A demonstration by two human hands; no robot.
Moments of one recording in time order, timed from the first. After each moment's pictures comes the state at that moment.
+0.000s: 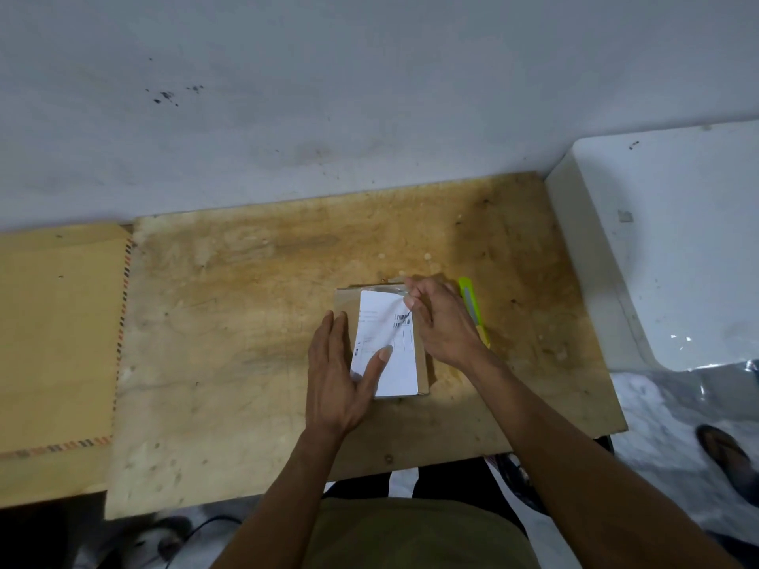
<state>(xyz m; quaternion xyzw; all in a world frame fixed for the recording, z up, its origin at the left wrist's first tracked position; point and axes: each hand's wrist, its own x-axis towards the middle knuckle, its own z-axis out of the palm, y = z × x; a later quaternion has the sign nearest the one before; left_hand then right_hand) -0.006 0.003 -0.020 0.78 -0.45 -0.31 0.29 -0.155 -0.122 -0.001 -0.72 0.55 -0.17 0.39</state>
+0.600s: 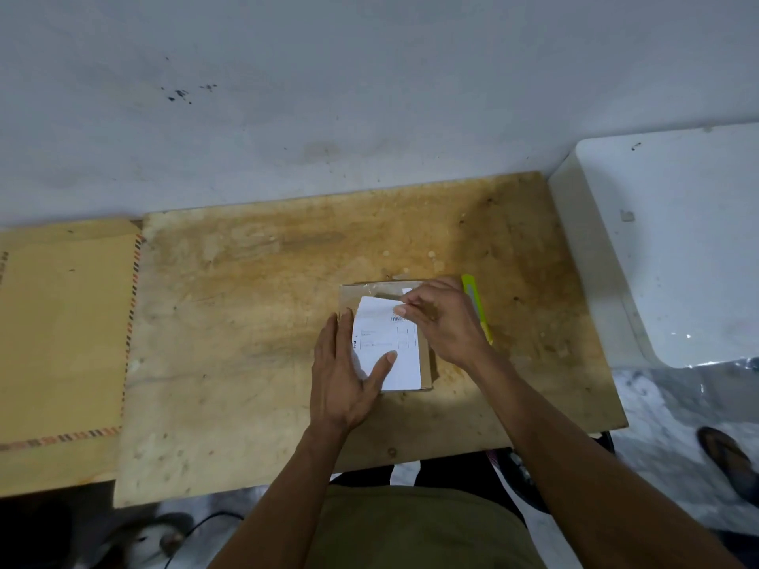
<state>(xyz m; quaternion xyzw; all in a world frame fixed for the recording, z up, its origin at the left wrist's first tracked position) -0.002 0.010 -0.034 0.78 -0.49 -0.29 0.26 -0.155 -0.117 0.009 -0.73 0.50 -0.23 0.40</state>
